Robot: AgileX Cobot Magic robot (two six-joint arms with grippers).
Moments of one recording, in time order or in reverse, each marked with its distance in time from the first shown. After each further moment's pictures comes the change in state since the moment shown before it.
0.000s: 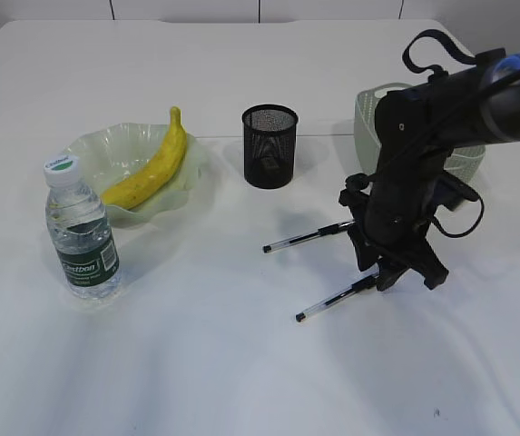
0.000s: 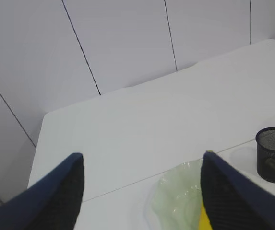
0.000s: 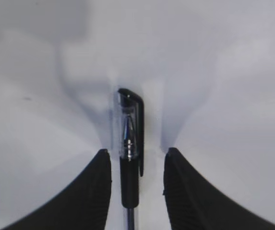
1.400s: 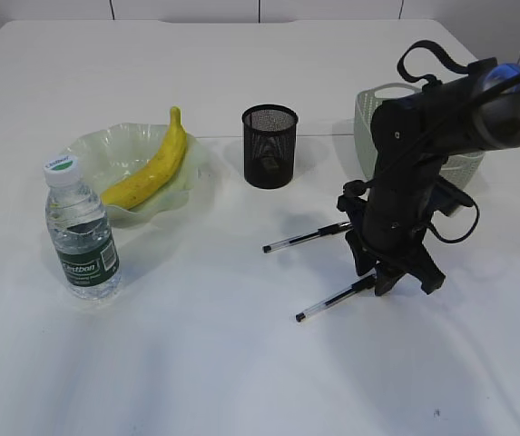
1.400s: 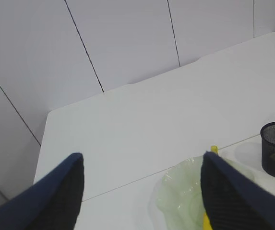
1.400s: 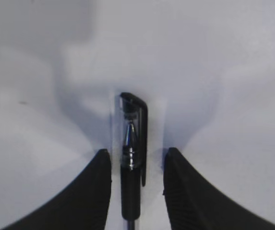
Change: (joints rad) left arm 0.000 0.000 0.000 0.023 0.014 0.000; right arm 0.000 0.022 0.000 0.000 -0.021 -0.005
